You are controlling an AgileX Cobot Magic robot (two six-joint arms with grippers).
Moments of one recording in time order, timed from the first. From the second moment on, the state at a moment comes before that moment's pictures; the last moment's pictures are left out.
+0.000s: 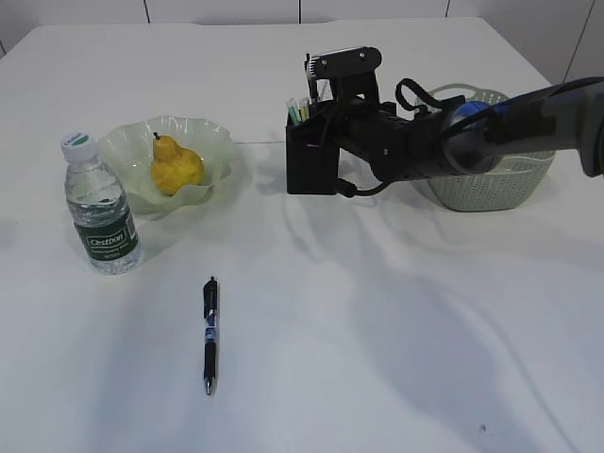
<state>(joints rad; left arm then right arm) -0.20 1.37 -1.30 0.19 0.91 -0.21 0.37 2.36 -1.67 0.20 -0.34 -0.22</state>
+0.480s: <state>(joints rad) -0.20 1.37 -1.30 0.19 0.90 -0.21 0.36 2.36 -1.68 0.24 -0.26 -0.22</state>
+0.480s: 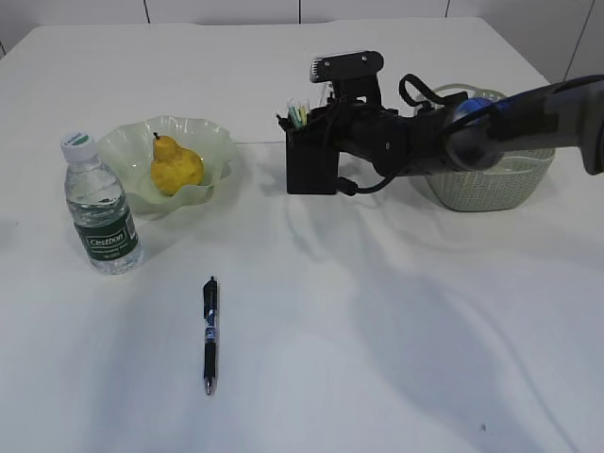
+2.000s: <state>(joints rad) -0.20 1.37 -1.30 0.19 0.98 -0.21 0.42 1.99 -1.80 0.39 1.06 -0.25</state>
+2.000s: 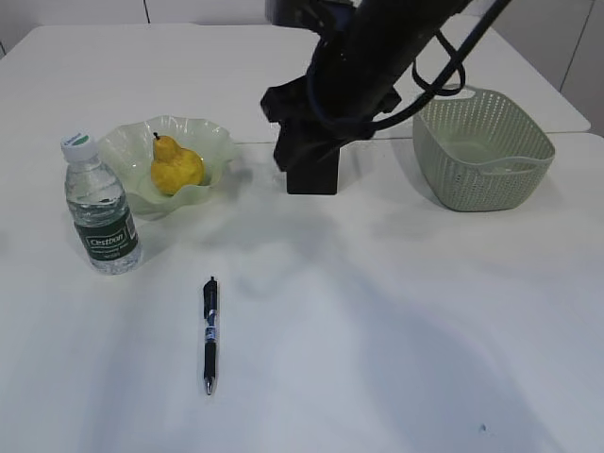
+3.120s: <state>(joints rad) -0.20 1.37 -1.30 0.23 1.24 -0.19 0.68 2.13 -1.83 0.34 1.22 0.21</state>
